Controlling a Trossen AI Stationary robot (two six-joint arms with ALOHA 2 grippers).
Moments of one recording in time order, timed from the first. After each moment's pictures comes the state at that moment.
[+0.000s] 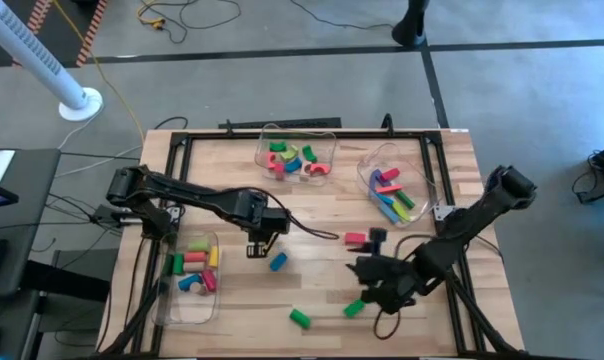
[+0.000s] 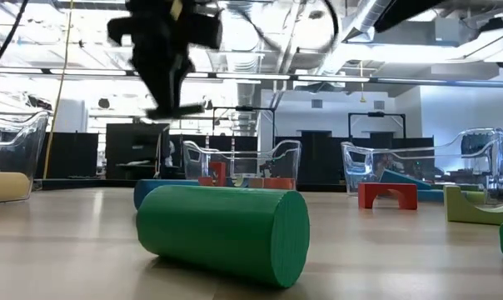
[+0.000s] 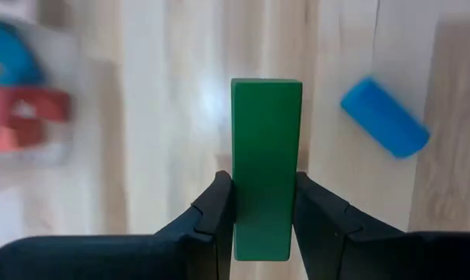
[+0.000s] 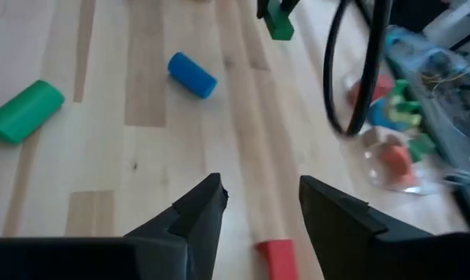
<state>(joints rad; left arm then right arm) -0.10 1.64 1.36 -1.04 -0.21 -0.09 0.68 1.46 1.14 -0.71 0.82 0.44</state>
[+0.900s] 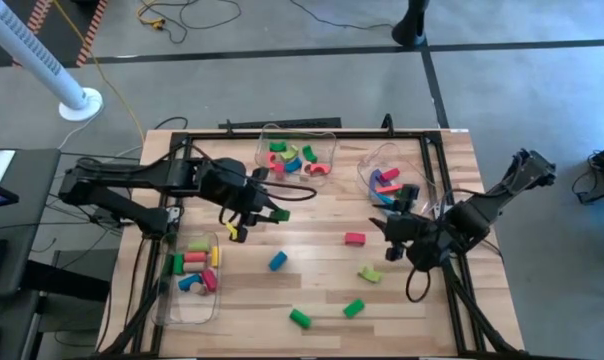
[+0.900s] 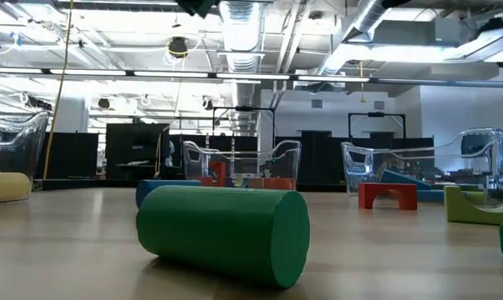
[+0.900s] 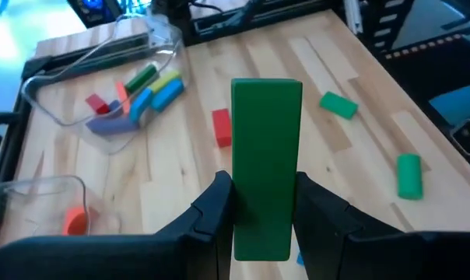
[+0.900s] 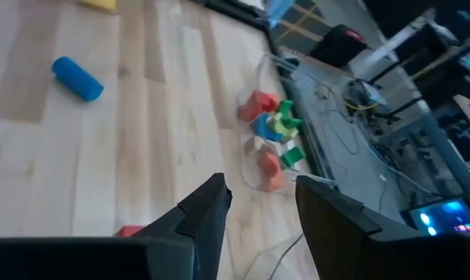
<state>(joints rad) 0.01 1.25 1.25 -0.56 0.12 0.26 0.60 1.16 1.14 -0.93 0.93 0.21</state>
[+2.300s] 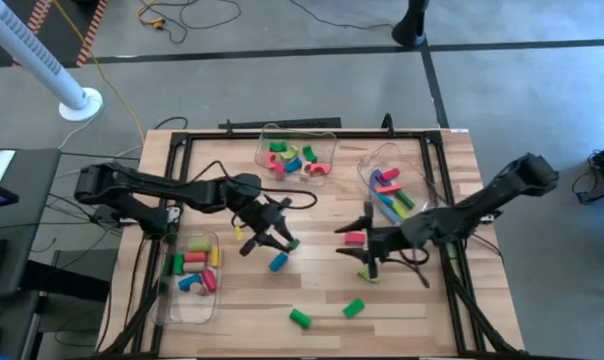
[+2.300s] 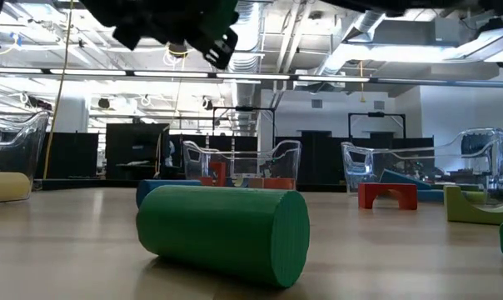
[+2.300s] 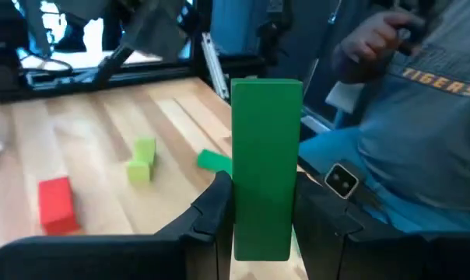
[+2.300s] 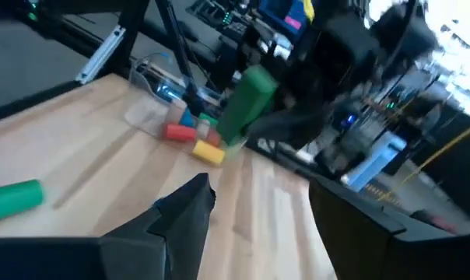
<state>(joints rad) 0.04 1.43 0.86 0.24 0.67 0.10 0.40 1.25 0.61 0.55 0.38 -0.52</state>
